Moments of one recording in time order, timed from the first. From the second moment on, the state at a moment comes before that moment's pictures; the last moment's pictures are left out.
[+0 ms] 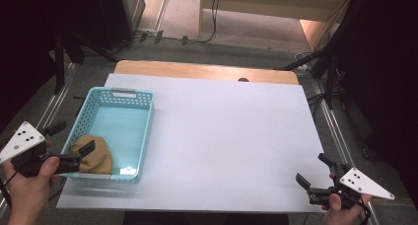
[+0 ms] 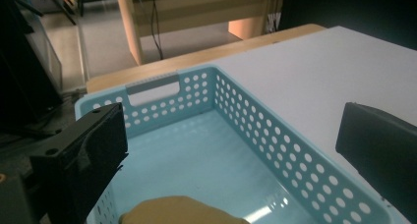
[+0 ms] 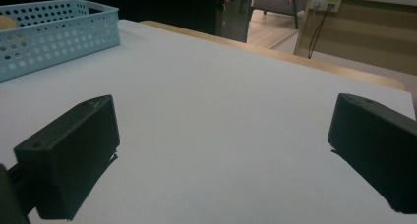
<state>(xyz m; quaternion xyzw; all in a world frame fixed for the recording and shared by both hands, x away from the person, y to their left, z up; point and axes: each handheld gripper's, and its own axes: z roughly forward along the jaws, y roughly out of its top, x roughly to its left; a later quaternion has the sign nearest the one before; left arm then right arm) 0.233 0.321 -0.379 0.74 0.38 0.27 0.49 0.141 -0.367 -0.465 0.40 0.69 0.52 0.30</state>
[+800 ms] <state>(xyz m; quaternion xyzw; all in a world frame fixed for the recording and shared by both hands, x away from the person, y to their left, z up) 0.270 0.332 -0.424 0.81 0.40 0.21 0.36 0.143 -0.365 -0.466 0.41 0.69 0.52 0.29</state>
